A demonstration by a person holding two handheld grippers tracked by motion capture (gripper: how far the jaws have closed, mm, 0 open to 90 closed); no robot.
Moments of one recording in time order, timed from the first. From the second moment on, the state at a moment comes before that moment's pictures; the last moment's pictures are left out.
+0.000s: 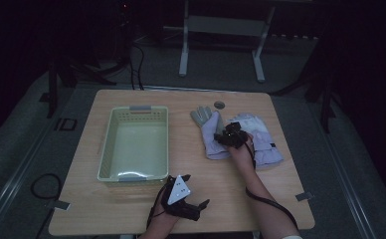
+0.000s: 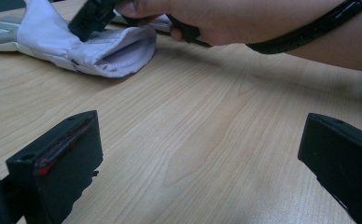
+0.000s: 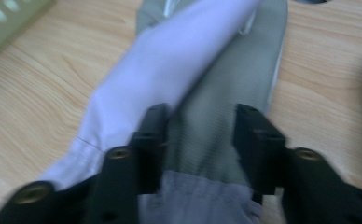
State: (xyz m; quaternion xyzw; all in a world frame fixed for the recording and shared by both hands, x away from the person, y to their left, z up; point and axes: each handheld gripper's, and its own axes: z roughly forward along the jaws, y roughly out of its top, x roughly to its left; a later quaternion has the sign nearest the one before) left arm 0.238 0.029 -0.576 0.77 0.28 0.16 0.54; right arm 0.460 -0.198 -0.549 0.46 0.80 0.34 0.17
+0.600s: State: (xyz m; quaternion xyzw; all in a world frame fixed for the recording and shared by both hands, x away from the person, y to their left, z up) left arm 0.238 0.029 -0.576 0.77 0.28 0.16 0.54; right arm 0.448 -0.195 -0.519 0.46 0.79 0.37 0.15
